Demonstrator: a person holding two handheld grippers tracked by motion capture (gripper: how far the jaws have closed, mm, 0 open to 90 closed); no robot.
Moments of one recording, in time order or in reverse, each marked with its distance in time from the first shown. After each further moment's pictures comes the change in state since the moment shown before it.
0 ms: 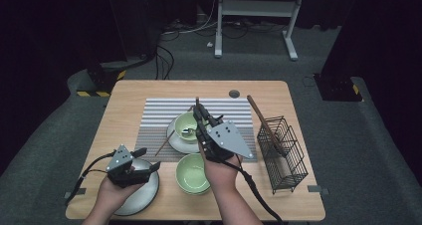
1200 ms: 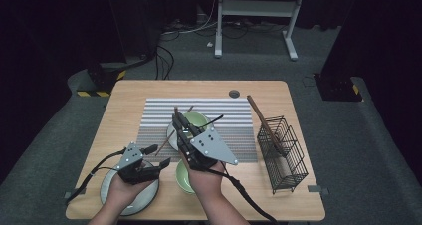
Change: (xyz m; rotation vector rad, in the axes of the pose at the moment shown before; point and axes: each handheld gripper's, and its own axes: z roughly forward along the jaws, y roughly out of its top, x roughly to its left) left arm -0.018 0.015 0.019 -0.063 -0.030 0.025; right arm 0.033 -0.007 0.003 -0.020 0.136 0.068
